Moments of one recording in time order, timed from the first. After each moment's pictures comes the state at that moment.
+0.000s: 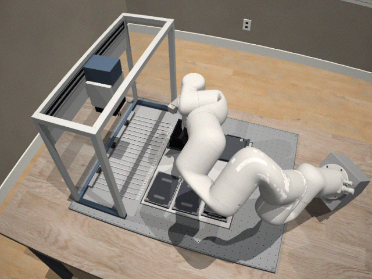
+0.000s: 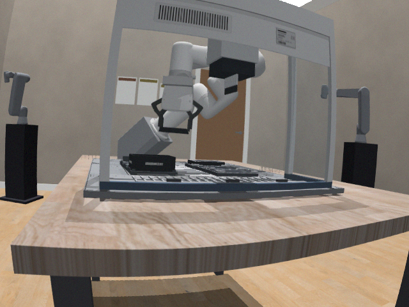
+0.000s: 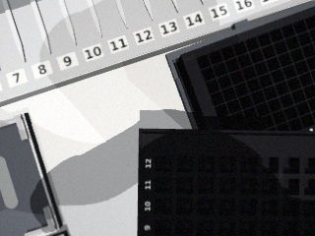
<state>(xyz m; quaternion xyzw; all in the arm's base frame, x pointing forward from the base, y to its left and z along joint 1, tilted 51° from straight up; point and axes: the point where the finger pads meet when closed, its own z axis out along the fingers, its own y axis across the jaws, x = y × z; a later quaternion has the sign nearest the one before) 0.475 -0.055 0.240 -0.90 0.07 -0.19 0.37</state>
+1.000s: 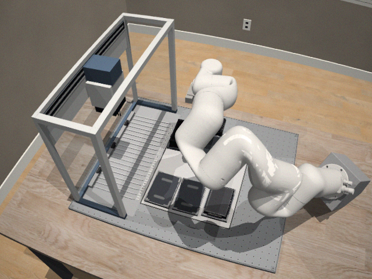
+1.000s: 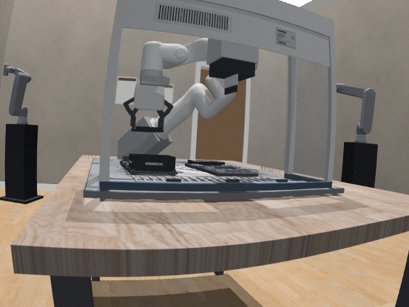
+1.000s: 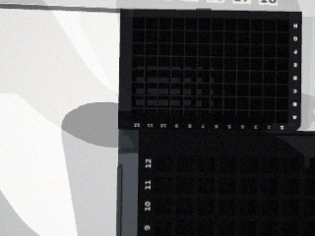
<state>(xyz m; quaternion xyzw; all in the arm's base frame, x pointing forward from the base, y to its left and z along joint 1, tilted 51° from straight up) 0.477 -0.118 0.172 -0.90 -0.10 -0.26 0.35</state>
